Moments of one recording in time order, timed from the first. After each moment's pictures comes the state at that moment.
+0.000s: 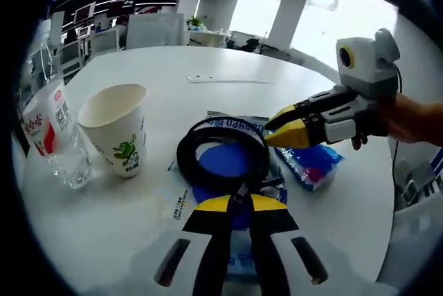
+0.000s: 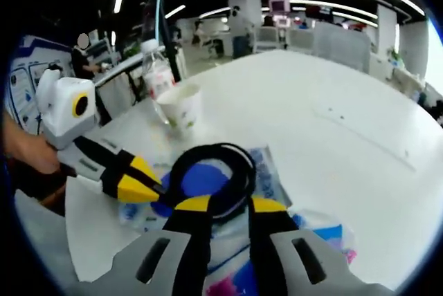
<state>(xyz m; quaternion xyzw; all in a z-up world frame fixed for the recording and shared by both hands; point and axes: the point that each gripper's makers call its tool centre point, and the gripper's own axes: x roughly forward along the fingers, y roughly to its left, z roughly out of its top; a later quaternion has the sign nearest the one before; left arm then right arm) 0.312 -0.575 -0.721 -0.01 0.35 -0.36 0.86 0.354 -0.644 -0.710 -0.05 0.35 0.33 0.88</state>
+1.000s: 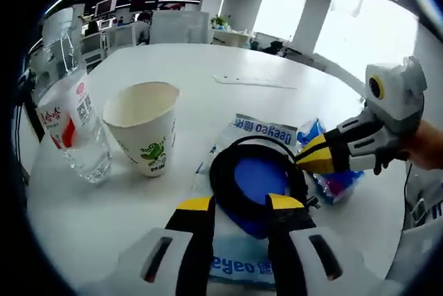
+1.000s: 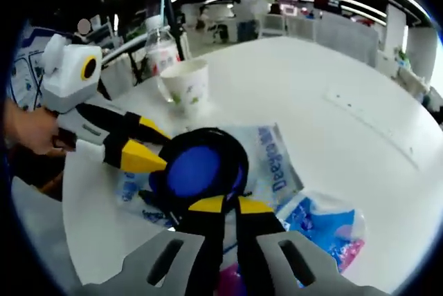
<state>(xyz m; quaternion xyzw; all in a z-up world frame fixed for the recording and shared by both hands) 0.337 -0.560 -0.726 -0.02 0.37 -0.28 0.89 0.336 -0.648 -0.727 -0.08 0.38 0.34 0.86</state>
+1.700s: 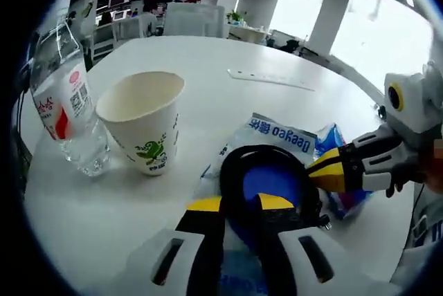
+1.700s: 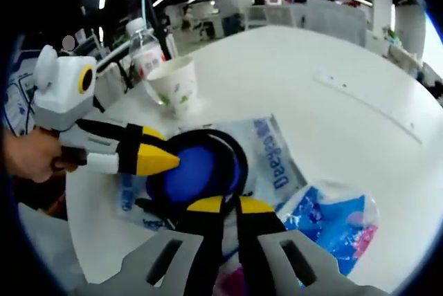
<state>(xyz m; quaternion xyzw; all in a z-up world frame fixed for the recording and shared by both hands) 0.350 -0.556 -0.735 -0.05 0.38 -0.23 0.89 0.339 -0.645 -0.736 -0.04 0.42 0.30 0.86</state>
